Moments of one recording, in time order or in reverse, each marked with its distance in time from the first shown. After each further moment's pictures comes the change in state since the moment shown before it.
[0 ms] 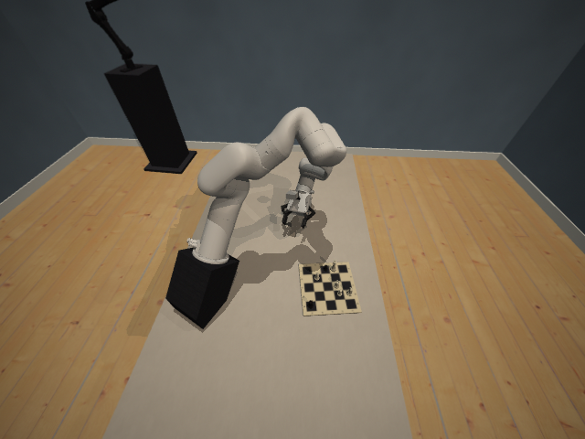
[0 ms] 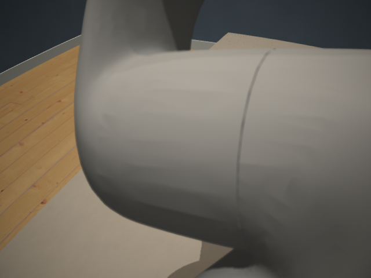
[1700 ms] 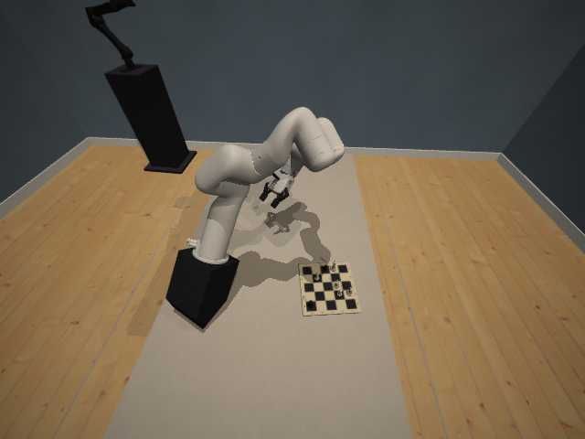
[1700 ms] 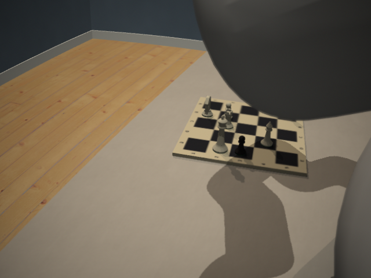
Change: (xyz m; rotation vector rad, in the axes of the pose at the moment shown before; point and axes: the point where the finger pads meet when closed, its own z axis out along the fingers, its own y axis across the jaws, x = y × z) arm 0.066 0.125 -0.059 -0.377 -0.030 0.289
